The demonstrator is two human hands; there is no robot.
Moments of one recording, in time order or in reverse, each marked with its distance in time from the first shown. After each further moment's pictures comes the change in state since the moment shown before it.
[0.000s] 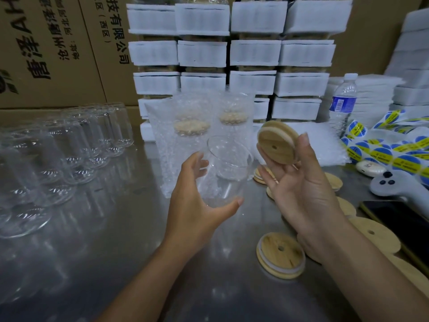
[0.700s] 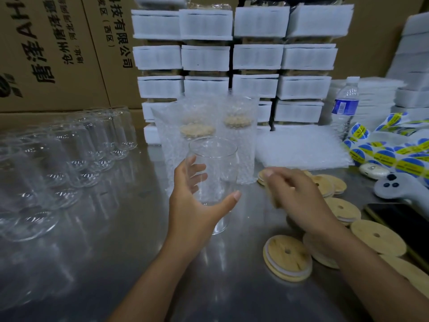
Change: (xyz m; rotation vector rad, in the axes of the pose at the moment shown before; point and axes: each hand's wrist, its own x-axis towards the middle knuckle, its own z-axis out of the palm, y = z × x) left_hand 0.005 -0.003 -0.004 -0.245 0.064 -0.127; right_hand 0.015 0.015 -0.033 -1.199 0.035 -0.205
